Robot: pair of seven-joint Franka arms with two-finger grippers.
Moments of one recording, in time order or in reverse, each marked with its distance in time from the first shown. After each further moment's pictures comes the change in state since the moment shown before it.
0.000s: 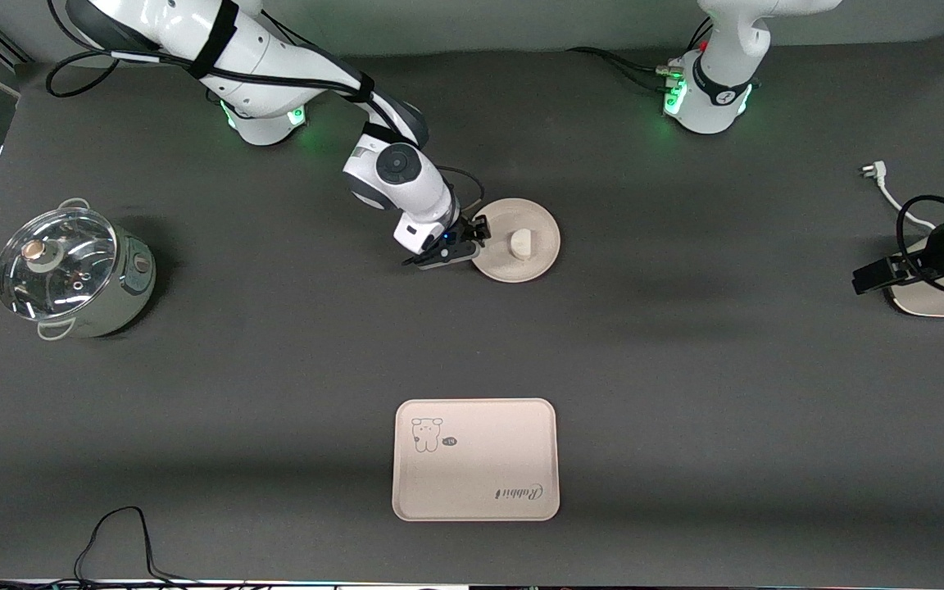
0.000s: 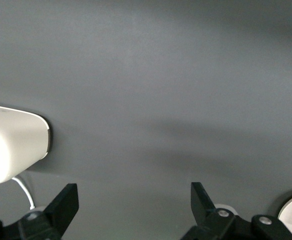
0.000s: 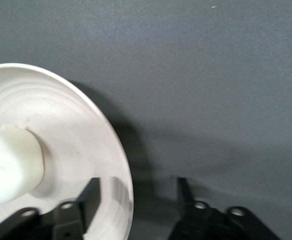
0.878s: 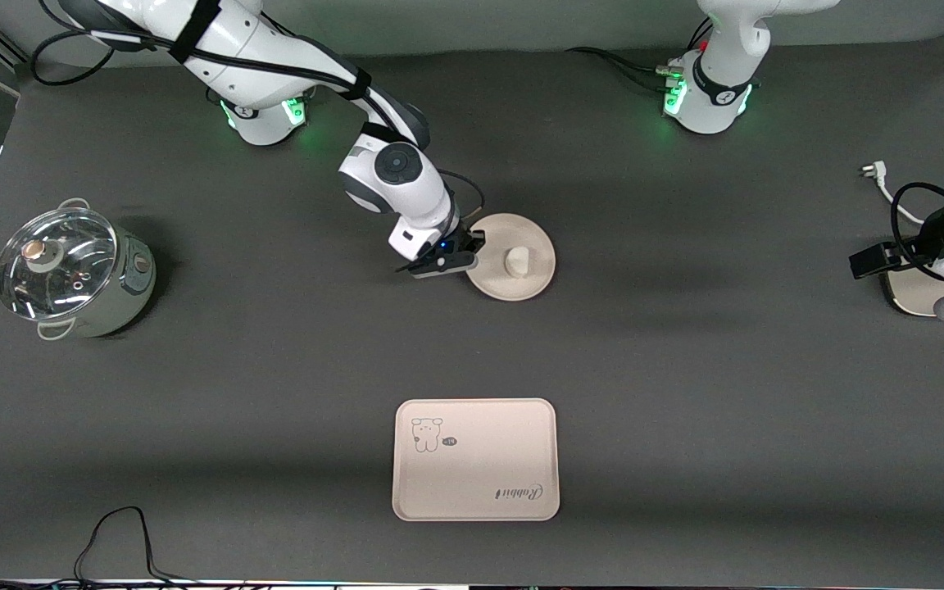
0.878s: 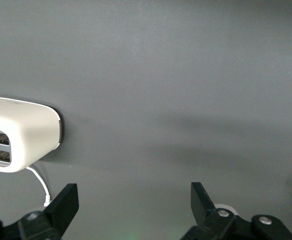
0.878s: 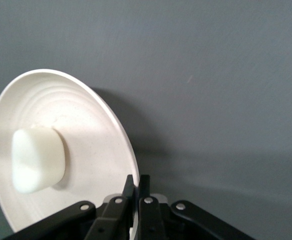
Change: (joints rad) left arm 0.038 -0.010 -0.068 -0.004 0.056 -0.044 0.001; right arm -0.006 -0.065 -0.029 0.090 -0.001 -0.121 0.023
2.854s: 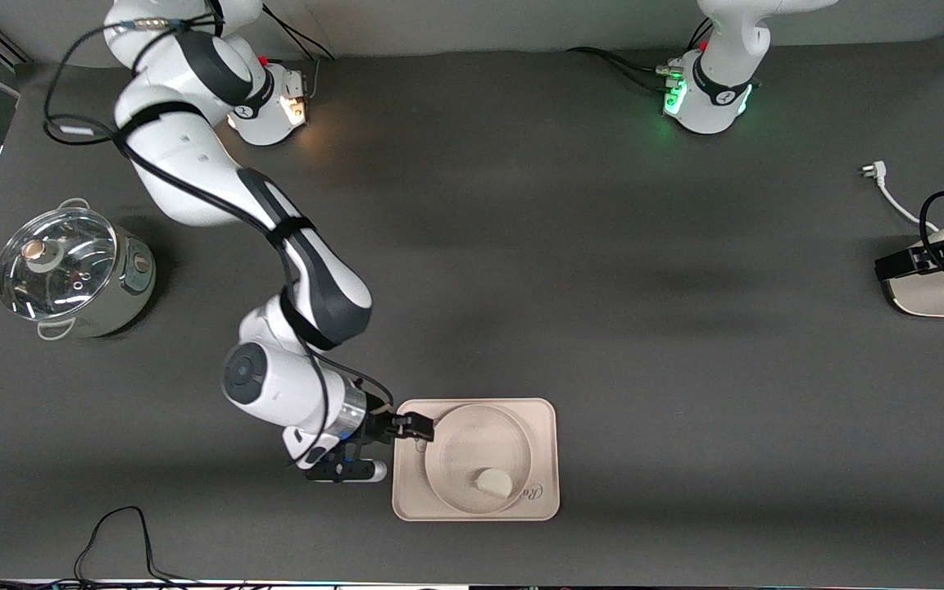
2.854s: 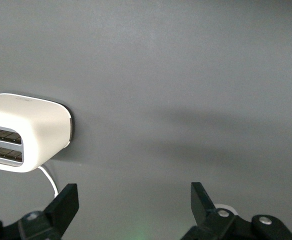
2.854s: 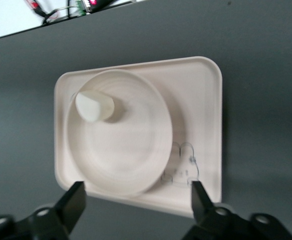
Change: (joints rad) left arm 0.050 0.023 0.016 0.001 0.004 0.002 0.051; right arm -0.067 0.428 -0.173 1.091 0.346 -0.502 -0.584
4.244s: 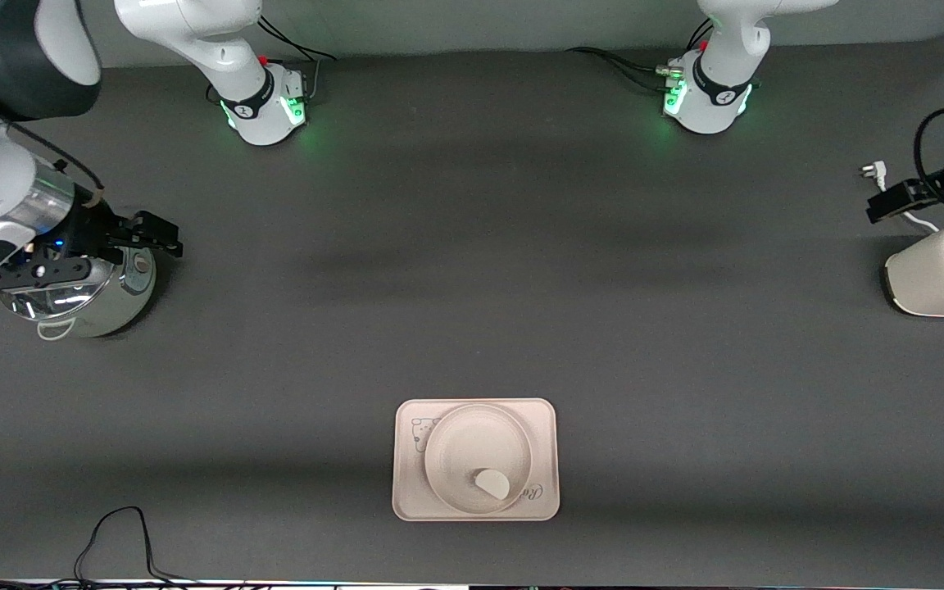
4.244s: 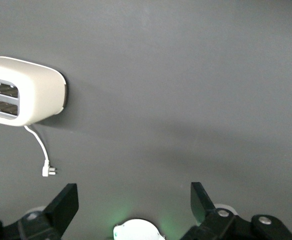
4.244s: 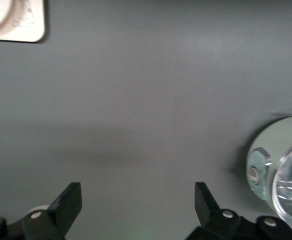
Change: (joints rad) left arm -0.016 -0.207 -0.054 -0.103 -0.031 -0.111 -0.125; right arm -0.076 -1.029 -0.384 -0.876 0.018 -0.442 -0.350
